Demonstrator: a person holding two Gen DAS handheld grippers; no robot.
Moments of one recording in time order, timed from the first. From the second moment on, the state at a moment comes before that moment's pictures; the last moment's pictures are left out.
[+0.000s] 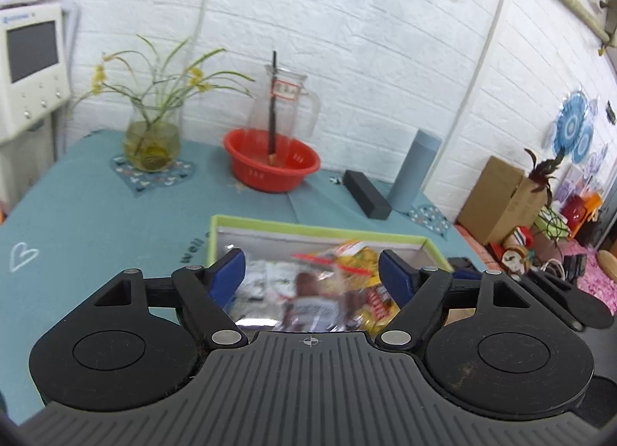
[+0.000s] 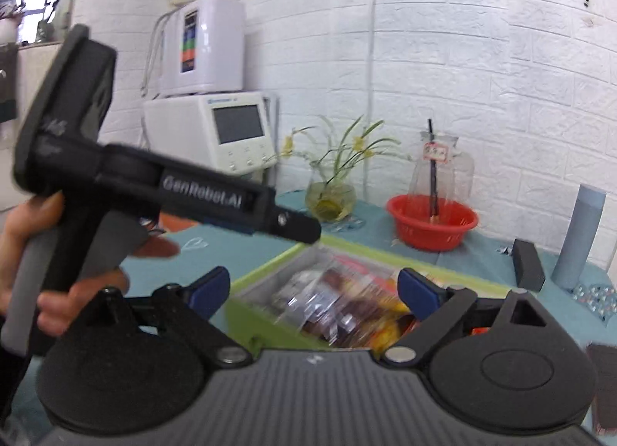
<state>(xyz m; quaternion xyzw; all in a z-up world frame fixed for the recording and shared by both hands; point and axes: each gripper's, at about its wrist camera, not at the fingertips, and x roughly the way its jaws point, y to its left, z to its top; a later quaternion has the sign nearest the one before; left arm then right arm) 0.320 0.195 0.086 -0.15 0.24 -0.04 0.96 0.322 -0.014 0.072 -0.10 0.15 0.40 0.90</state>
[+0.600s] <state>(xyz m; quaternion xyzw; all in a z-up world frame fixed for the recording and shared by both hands) 0.295 0.246 -0.020 -0.15 0.39 -0.04 0.91 0.296 0.080 -0.030 -0.10 0.33 0.48 0.80</state>
